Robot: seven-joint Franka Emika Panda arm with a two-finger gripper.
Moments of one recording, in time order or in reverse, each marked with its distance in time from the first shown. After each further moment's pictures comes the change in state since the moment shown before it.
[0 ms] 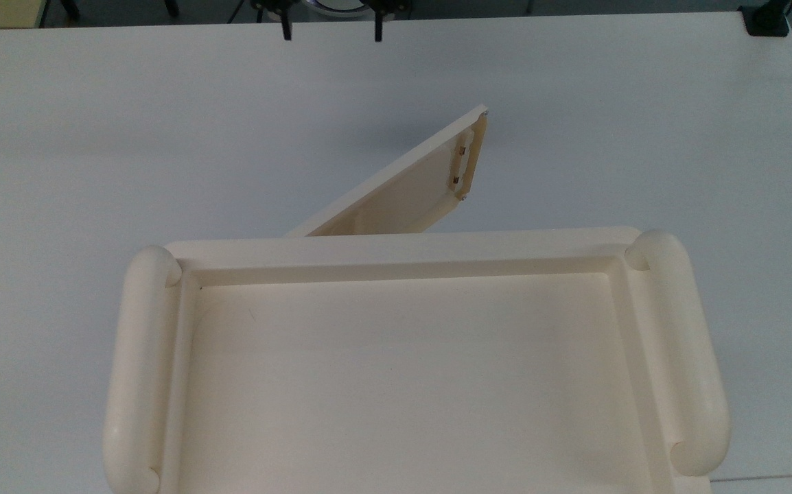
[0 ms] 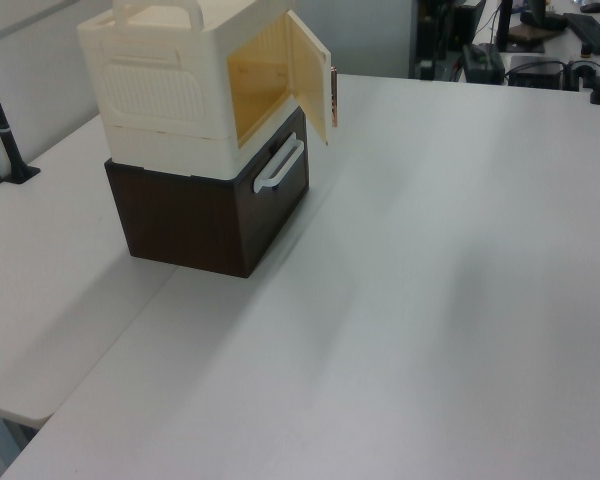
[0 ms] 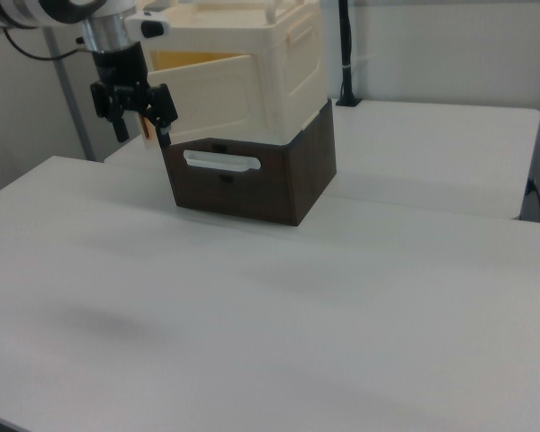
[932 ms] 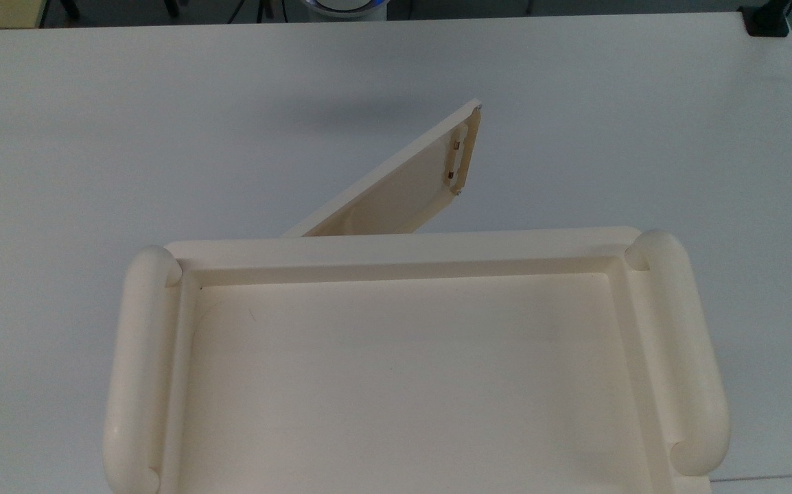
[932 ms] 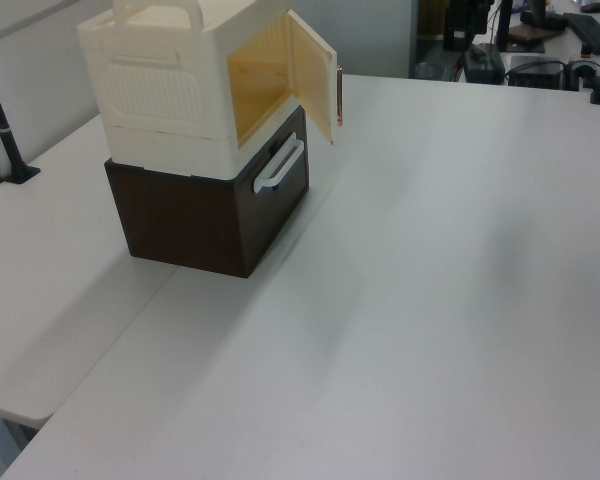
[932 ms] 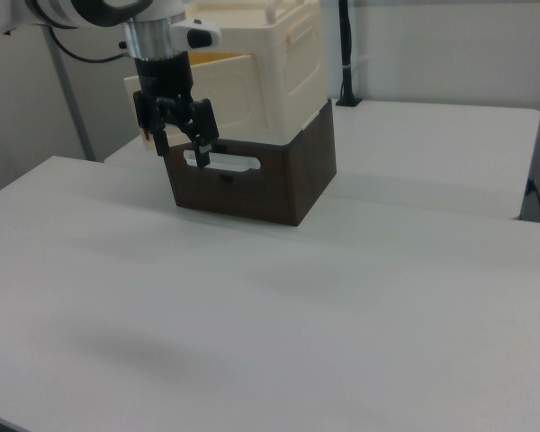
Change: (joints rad) arm -0.180 -0.044 -0.003 -0.044 -0.009 -0.043 -0.011
